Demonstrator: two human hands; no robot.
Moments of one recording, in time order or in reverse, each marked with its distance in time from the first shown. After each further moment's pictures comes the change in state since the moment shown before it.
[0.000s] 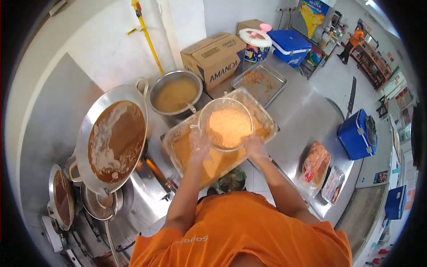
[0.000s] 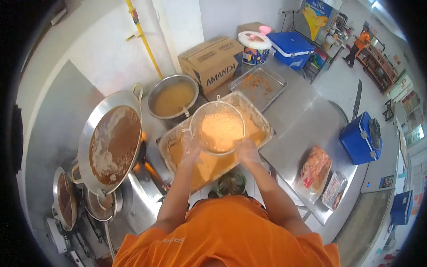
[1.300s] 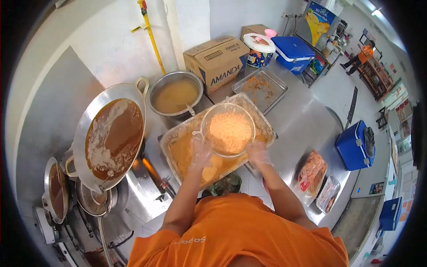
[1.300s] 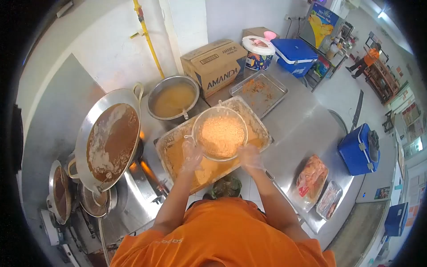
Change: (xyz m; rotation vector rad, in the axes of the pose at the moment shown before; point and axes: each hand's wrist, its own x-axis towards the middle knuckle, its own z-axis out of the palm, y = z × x) left_hand 0.004 0.034 0.000 0.266 -0.220 -0.276; right_hand 0.006 0.005 -0.022 0.191 -0.019 0.345
